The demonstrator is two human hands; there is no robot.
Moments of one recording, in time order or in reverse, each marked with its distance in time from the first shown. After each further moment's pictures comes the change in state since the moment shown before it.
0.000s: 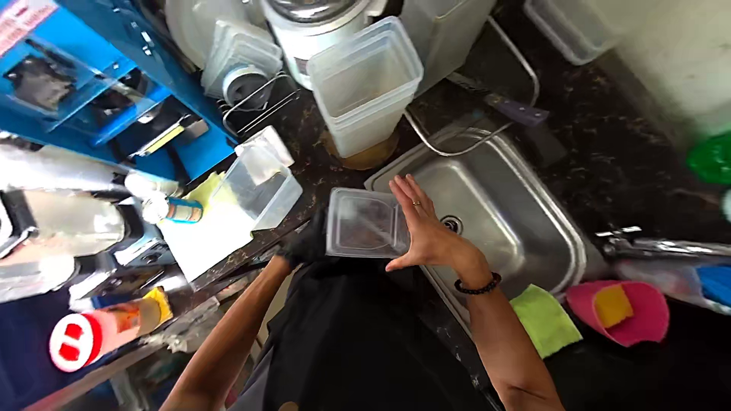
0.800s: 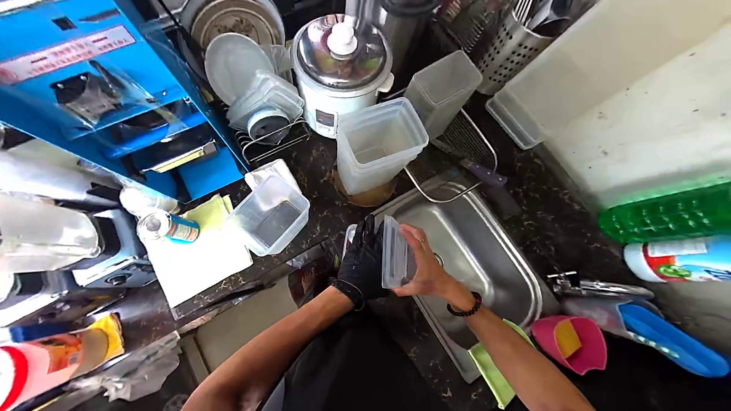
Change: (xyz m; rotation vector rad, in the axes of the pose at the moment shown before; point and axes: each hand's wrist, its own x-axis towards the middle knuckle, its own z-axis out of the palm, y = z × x) left_hand 0.021 0.072 0.050 0.738 -0.086 -0.001; right_hand 0.003 0.009 0.031 -0.012 0.187 -0.176
